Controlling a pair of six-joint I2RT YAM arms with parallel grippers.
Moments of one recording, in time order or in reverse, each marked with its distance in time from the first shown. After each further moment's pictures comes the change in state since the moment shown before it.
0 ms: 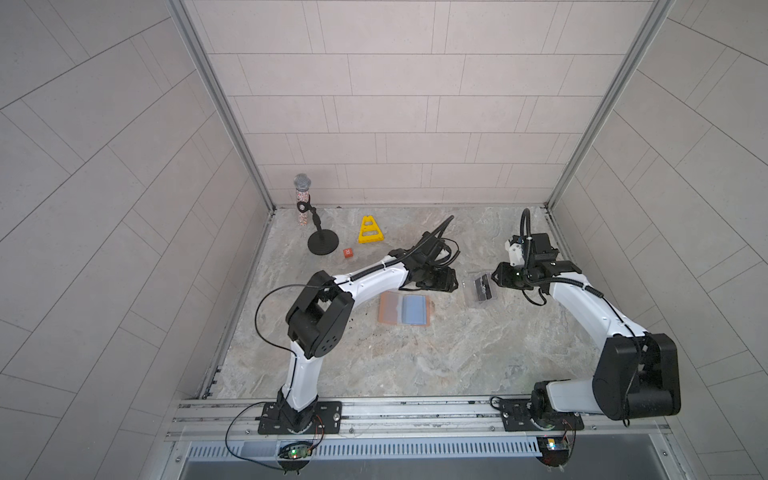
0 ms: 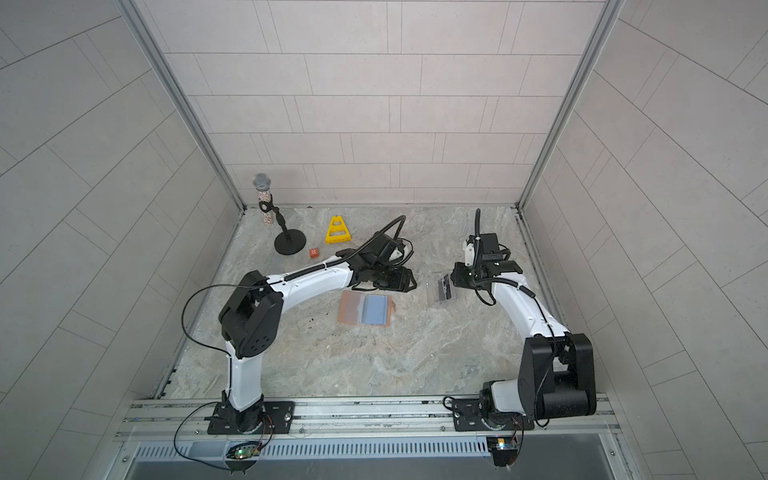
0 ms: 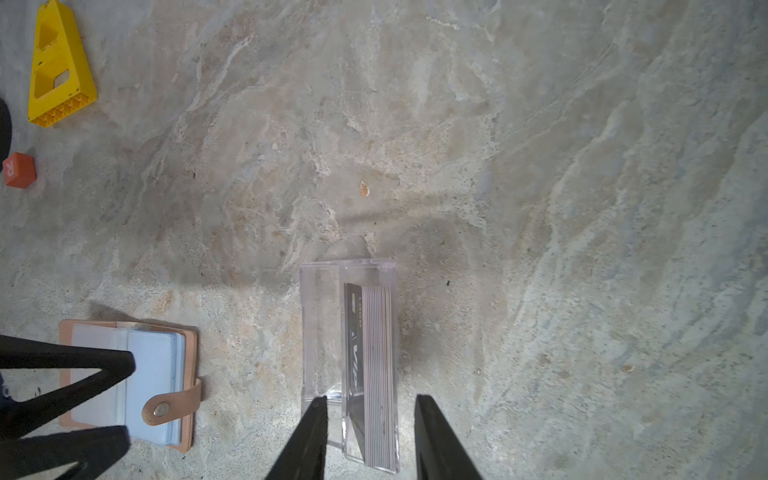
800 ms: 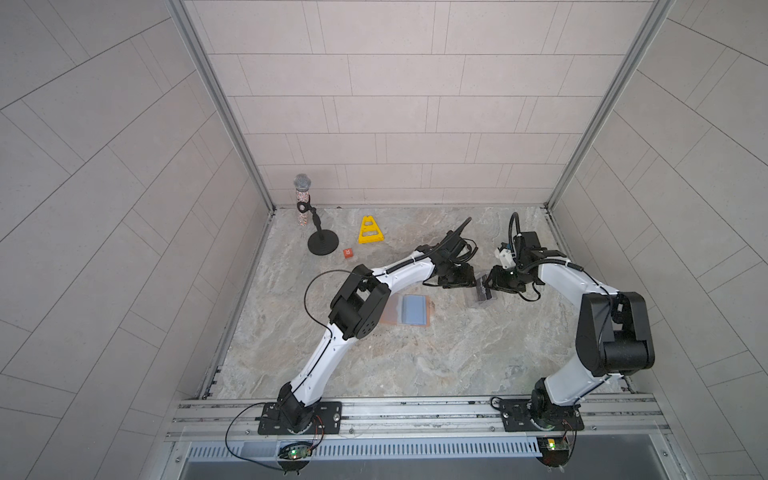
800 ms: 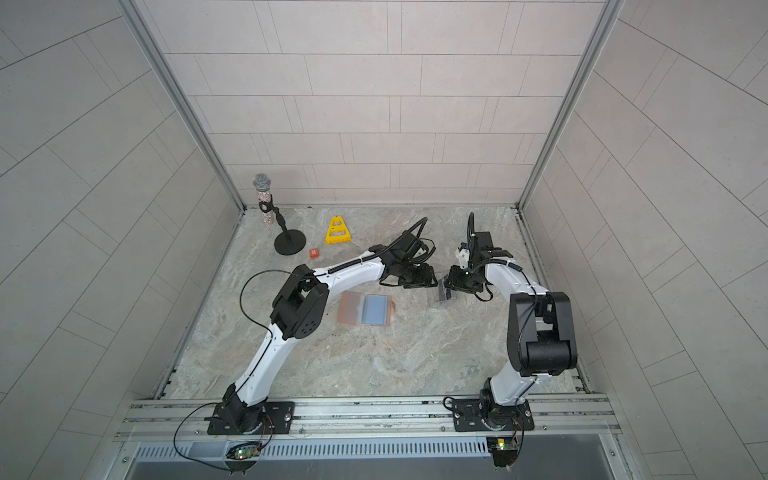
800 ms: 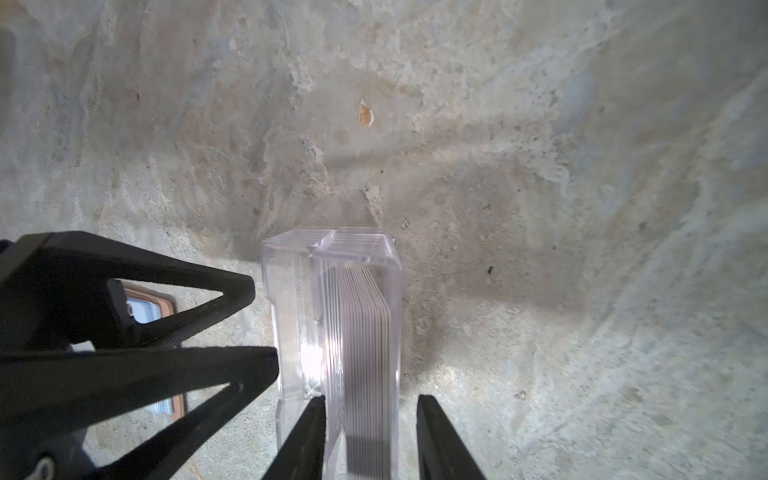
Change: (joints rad) left arm -0.023 0.360 0.397 -0.077 0.060 -0.114; right arm -0.031 0.254 0.095 -0.082 -0.134 -0.071
